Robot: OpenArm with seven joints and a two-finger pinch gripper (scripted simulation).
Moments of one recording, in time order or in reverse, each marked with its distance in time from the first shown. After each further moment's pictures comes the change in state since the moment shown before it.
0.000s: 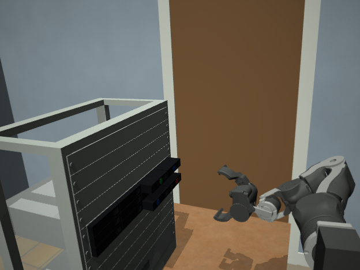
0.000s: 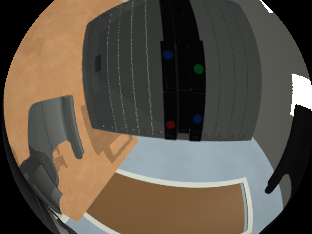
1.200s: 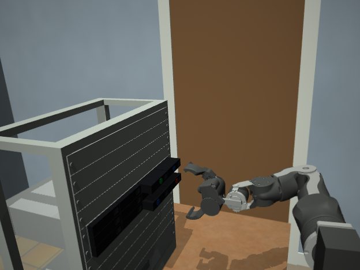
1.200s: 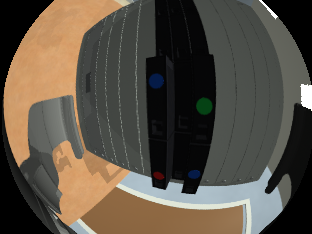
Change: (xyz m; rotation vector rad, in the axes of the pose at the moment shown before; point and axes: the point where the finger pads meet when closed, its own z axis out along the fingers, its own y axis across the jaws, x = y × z) arm 0.050 0.003 0.081 0.099 0.141 0.012
